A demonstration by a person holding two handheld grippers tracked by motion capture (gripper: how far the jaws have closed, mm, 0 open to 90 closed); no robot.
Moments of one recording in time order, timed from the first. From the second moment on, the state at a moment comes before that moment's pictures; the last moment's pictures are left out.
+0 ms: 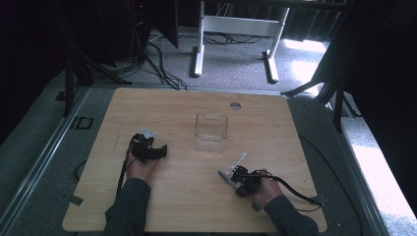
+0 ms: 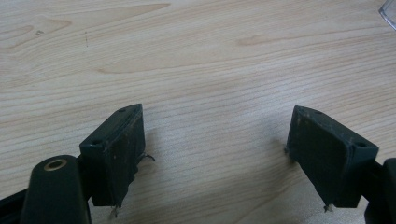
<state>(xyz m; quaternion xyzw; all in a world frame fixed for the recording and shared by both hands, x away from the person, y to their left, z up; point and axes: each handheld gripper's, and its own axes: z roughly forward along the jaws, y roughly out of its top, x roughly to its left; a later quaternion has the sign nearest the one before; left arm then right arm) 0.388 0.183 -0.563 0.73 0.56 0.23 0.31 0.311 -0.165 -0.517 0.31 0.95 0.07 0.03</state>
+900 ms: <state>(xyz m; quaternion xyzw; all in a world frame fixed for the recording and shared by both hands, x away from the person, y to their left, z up) 0.390 0.182 -0.562 0.74 0.55 0.23 0.31 0.312 -0.170 -0.510 0.30 0.95 0.09 0.03</state>
